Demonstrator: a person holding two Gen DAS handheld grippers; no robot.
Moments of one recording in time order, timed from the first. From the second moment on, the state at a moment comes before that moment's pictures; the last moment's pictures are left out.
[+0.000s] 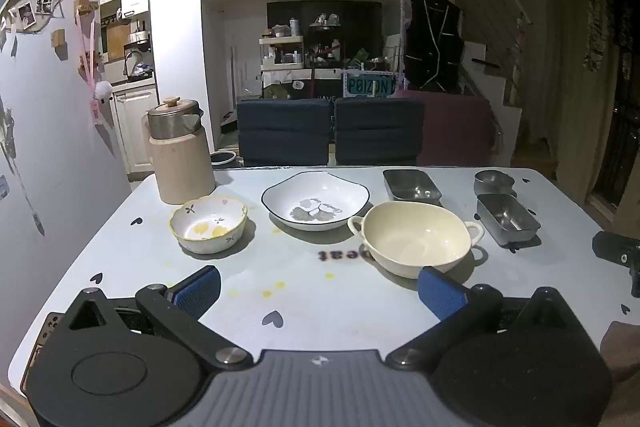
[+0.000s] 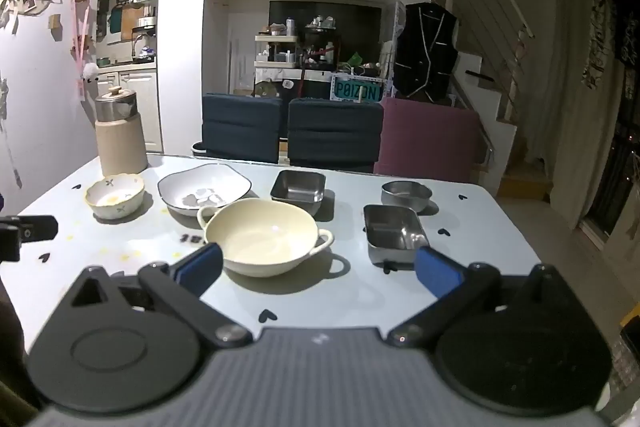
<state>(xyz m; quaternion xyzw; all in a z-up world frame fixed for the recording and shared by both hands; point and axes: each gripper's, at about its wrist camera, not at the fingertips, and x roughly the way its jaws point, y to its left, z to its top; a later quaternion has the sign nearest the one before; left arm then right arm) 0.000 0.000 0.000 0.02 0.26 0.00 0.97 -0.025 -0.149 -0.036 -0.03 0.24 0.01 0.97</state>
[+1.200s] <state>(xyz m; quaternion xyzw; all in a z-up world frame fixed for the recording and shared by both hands) 0.002 -0.005 -0.008 0.01 0.27 -0.01 0.96 -0.023 -0.145 -0.038 -0.04 0.25 0.01 0.97</state>
